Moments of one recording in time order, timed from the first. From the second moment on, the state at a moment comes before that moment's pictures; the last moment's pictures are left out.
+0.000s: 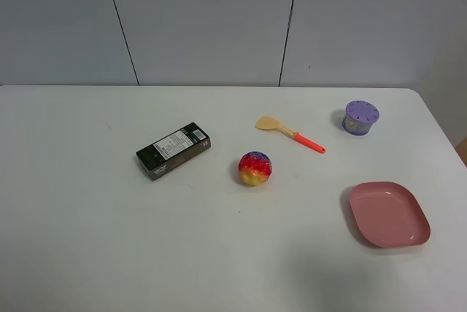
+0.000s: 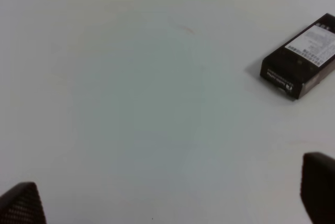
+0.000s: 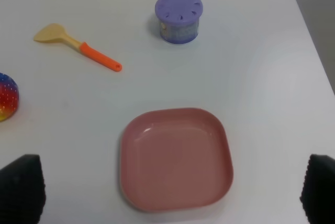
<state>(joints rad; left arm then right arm) 0.14 -0.01 -0.51 -0.06 1.06 0.06 -0.04 0.00 -0.51 0.03 1.06 -0.03</state>
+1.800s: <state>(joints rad) 0.14 -0.01 -0.51 -0.06 1.06 0.06 0.16 1.24 -1.02 0.40 1.04 -0.66</state>
